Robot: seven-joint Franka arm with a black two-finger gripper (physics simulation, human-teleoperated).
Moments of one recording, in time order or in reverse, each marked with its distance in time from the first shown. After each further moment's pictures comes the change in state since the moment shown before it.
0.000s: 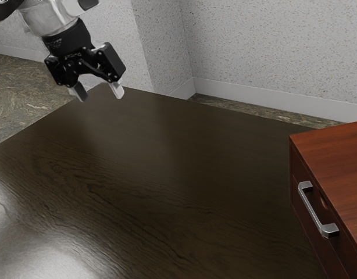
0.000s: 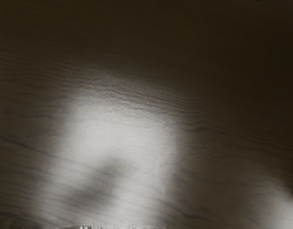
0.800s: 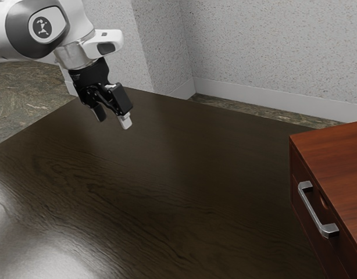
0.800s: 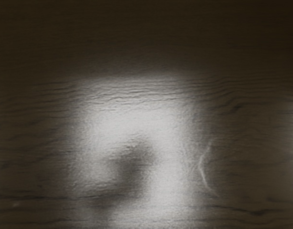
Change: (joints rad) arm -0.037 0.068 0.085 -0.148 -0.005 0.131 0.357
